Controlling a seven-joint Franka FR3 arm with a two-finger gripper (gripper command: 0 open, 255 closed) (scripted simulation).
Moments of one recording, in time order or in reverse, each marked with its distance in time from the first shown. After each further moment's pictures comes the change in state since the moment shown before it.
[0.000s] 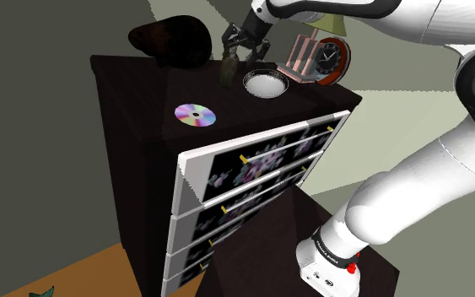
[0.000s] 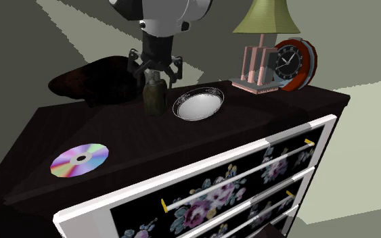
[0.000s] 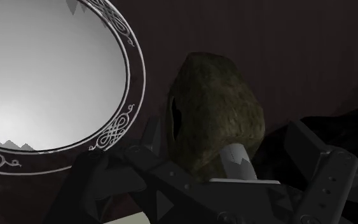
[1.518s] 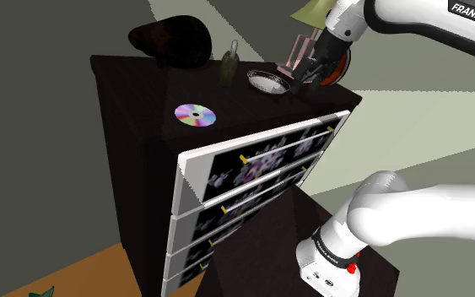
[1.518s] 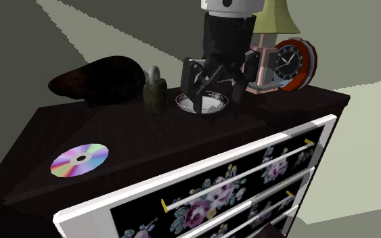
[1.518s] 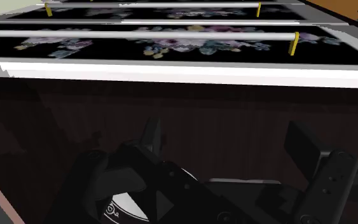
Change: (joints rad) arm 0.047 -0.626 -0.051 -0.384 -0.114 -0.430 -0.370
